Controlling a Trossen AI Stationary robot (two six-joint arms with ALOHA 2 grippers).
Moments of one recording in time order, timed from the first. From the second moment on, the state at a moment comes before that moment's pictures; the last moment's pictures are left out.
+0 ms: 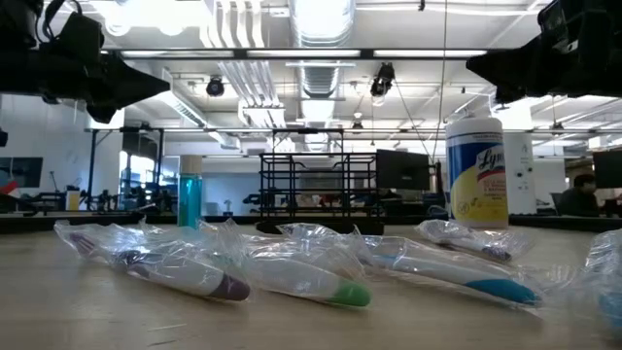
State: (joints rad) left arm 0.01 0.15 0.05 0.16 -0.46 -0.08; right arm -0.02 0.41 0.01 0.54 0.08 -0.14
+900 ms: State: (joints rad) left arm 0.01 0.15 0.06 0.15 -0.36 -0.10; right arm 0.09 0.75 0.76 -0.44 0.14 0.12
